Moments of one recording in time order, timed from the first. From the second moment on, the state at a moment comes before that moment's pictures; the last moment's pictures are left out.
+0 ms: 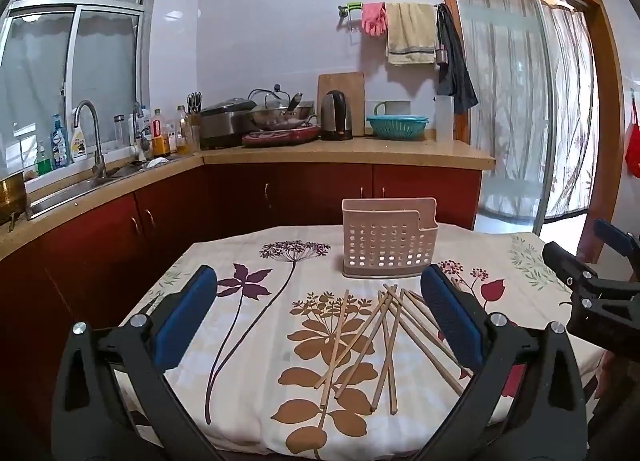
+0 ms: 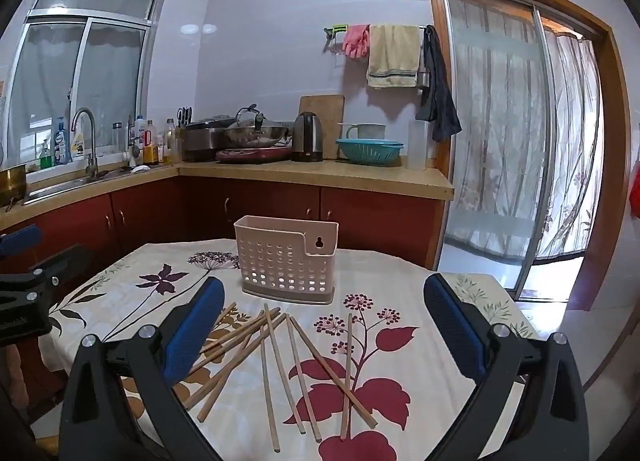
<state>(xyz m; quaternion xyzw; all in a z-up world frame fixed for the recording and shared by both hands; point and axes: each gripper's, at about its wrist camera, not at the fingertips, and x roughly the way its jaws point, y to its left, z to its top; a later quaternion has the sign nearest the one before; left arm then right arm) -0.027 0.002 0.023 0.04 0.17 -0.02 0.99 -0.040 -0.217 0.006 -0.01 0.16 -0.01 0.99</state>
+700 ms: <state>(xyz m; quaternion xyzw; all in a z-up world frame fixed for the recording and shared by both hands) -0.029 0.007 0.018 0.03 0.16 -0.01 0.99 -0.043 -0.218 0.006 -0.01 0.15 -0.01 0.99</state>
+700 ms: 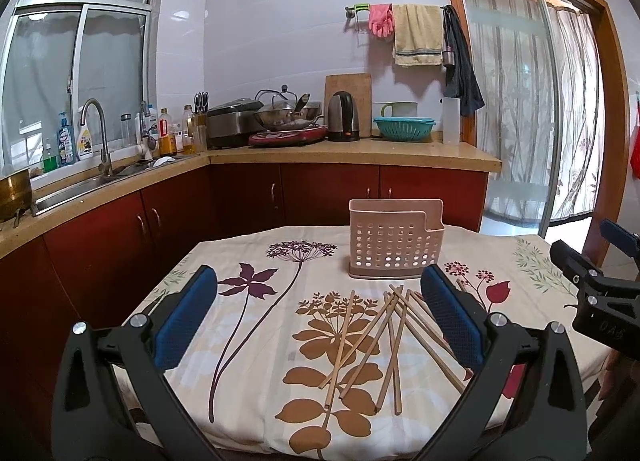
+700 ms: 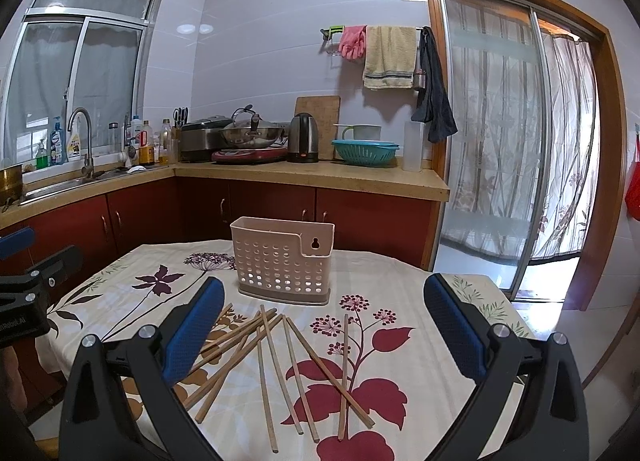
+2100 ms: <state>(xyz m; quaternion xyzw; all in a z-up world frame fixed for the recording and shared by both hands) -0.026 0.008 0.015 0.03 0.17 -0.01 0.99 -0.039 -0.215 0.007 0.00 0.16 0.00 0.99</state>
